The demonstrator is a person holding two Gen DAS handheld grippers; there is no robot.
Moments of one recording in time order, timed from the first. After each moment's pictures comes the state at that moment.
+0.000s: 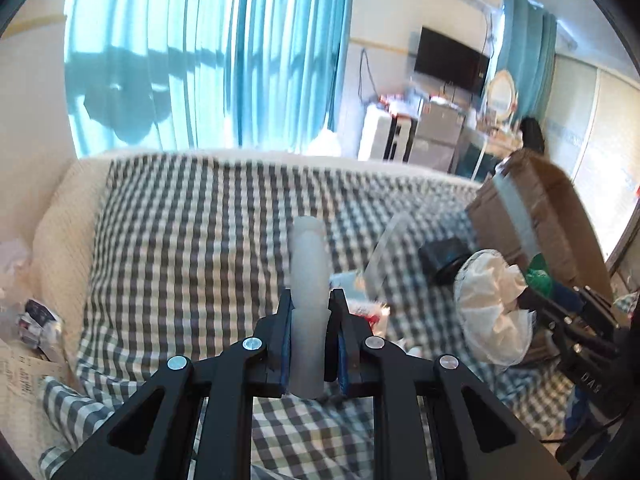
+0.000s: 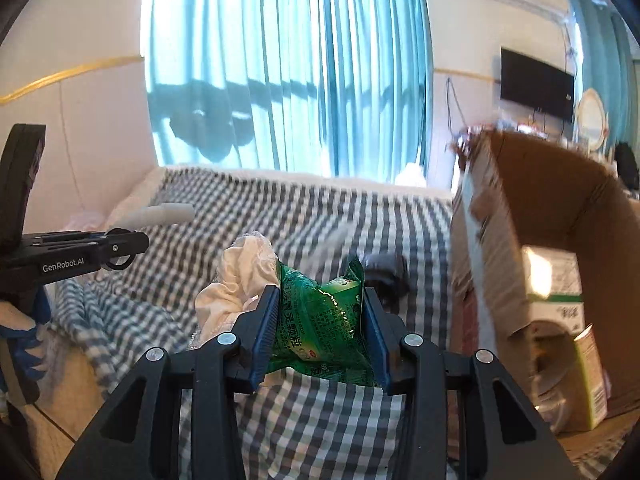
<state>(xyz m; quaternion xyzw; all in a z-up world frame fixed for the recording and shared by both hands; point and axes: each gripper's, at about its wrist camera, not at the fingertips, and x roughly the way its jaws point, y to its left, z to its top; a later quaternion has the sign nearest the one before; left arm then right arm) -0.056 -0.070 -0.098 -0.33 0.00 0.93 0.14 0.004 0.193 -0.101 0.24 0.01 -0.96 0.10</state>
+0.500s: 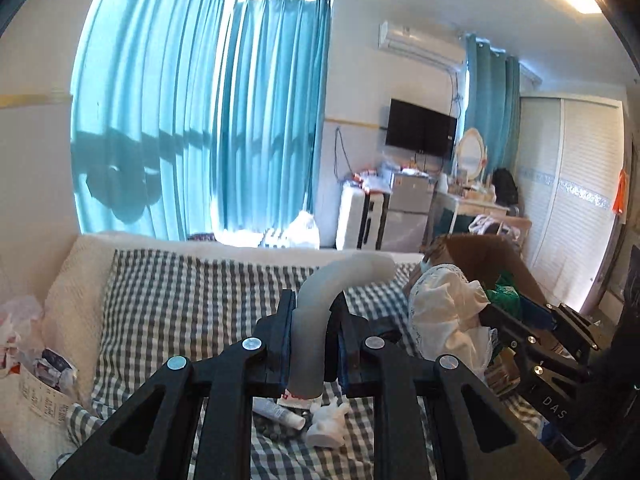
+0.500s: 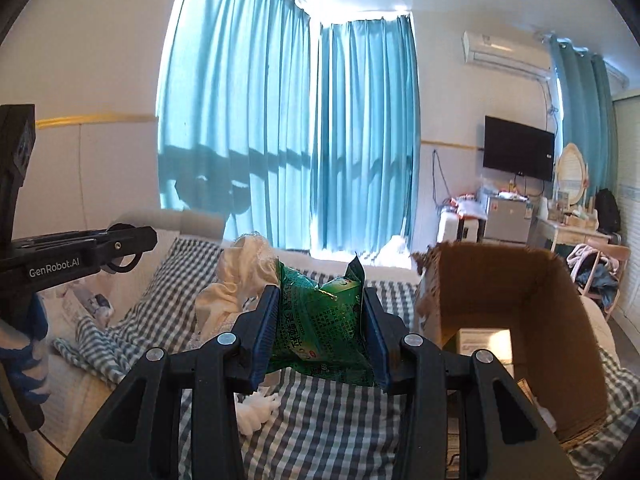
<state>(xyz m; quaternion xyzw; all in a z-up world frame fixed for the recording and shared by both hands) 0.001 -0.040 -0.015 -0.19 -0.01 0.97 0.16 0.065 0.198 -0.028 0.12 0.02 -0.99 0.08</state>
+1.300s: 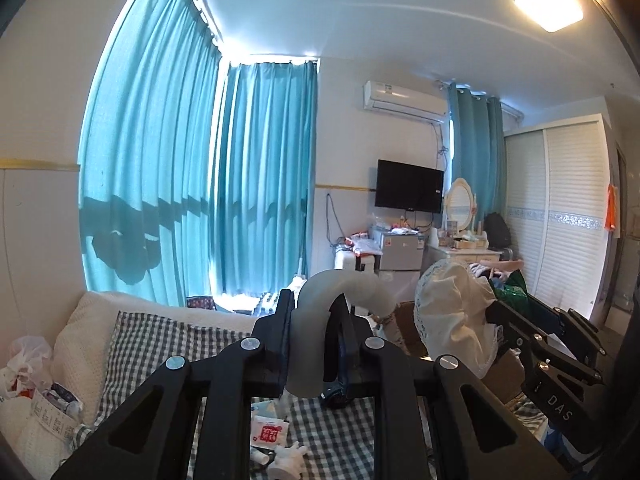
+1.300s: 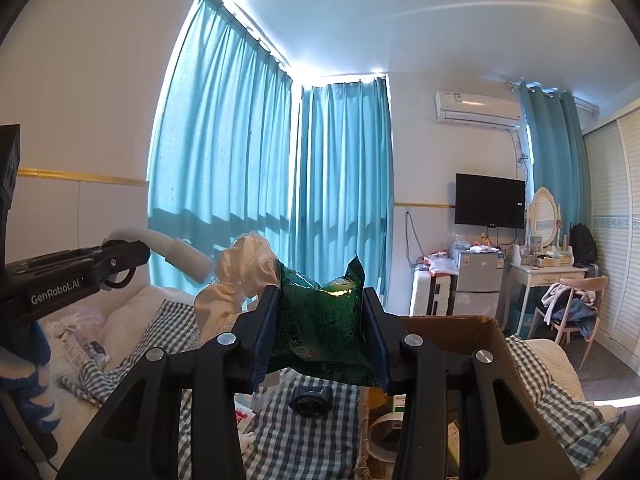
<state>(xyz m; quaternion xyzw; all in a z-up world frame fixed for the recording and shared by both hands) 0.062 0.004 0.040 -0.07 -0.01 0.98 0.16 0.137 0.237 0.034 0.02 0.01 -1.00 0.04</state>
